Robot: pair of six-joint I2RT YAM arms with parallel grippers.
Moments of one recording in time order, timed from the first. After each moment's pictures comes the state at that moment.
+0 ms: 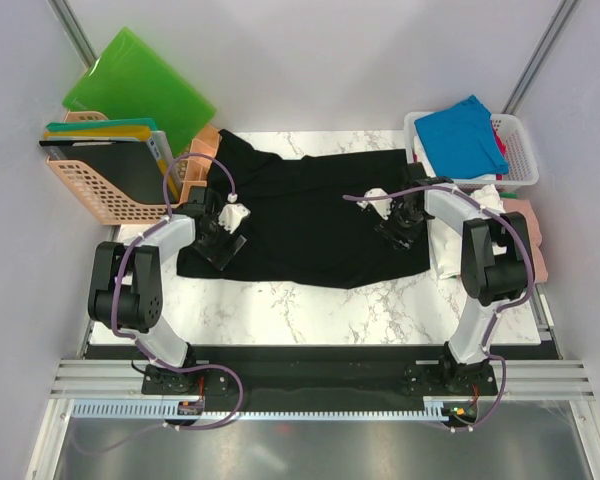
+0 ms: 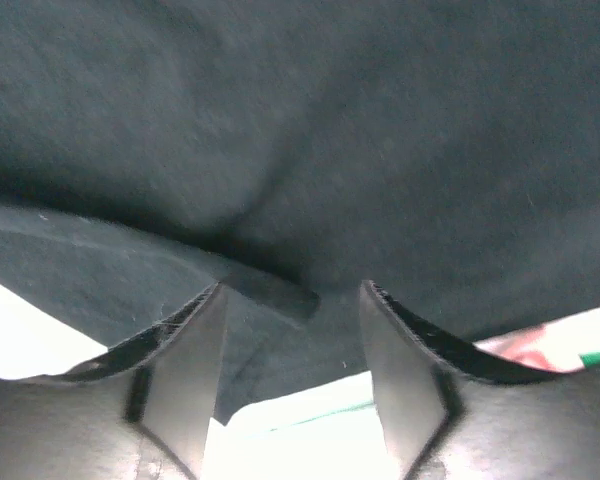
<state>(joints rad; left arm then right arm) -0.13 1.66 0.97 -0.51 0.08 0.61 0.17 1.86 1.30 -0.76 -0.22 -0.88</state>
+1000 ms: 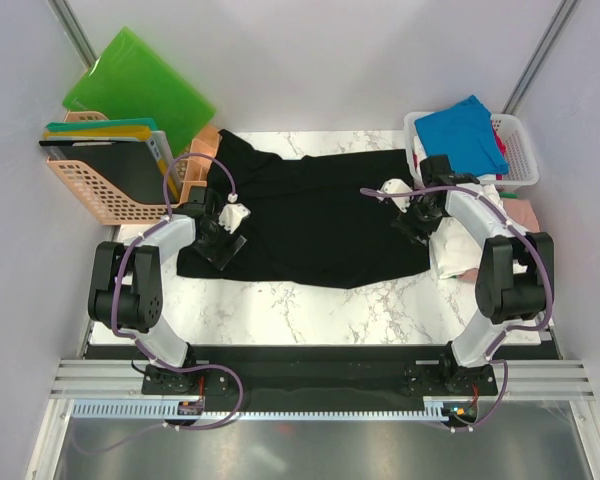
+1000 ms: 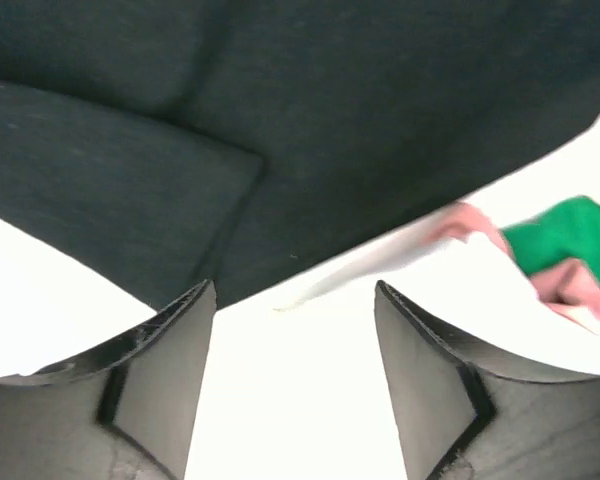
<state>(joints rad) -0.13 1.66 0.97 -0.51 0.08 0.61 0.10 1.72 1.29 -0.81 -0.15 -0.92</state>
